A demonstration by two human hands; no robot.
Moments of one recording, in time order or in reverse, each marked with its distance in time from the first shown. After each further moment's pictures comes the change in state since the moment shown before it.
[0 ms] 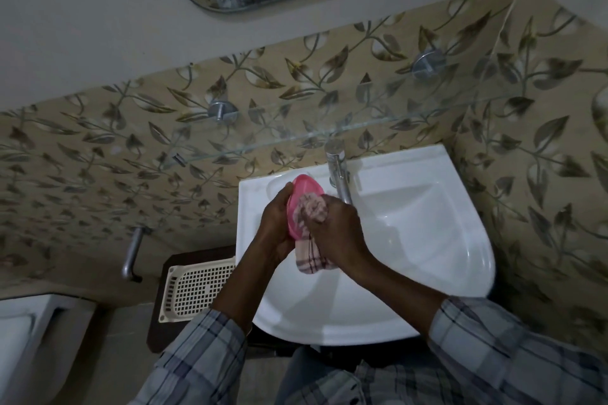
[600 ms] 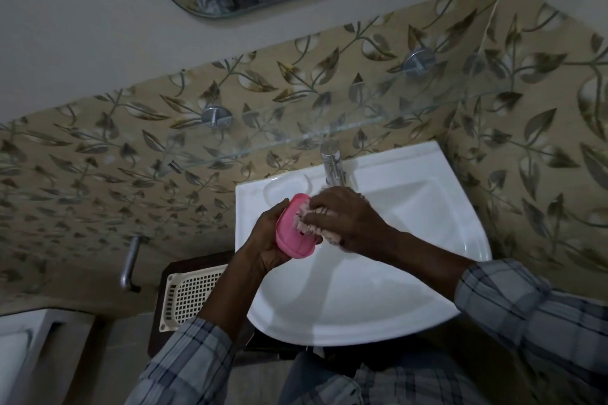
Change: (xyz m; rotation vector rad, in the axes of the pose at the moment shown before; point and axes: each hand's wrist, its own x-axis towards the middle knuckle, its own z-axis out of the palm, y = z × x) left_hand -0.006 0.004 -0.014 -0.050 -0.145 -0.193; right_hand 0.025 0.043 -0.035 -0.391 -0.129 -1.089
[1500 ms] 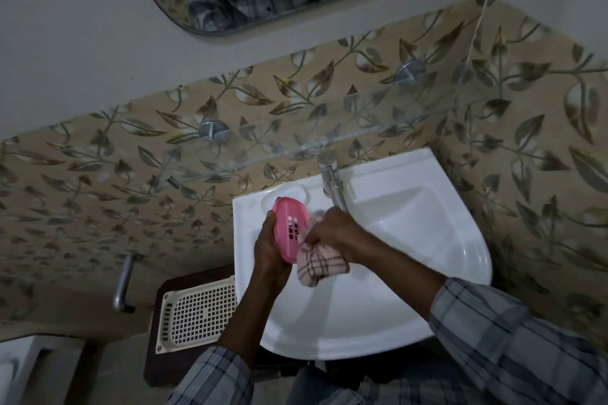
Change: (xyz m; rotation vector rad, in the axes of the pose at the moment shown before) left_hand 0.006 -0.022 -0.008 0.062 0.221 0.372; right_hand 0.050 -0.016 0.013 0.720 -0.169 1.468
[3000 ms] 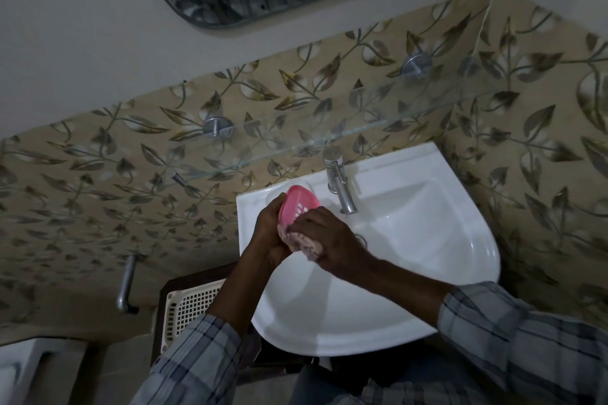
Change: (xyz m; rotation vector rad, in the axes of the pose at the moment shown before) left_hand 0.017 0.040 0.001 0.059 -0.030 -0.257; right_hand -0.014 0.033 0.028 -0.484 0.199 -1.113
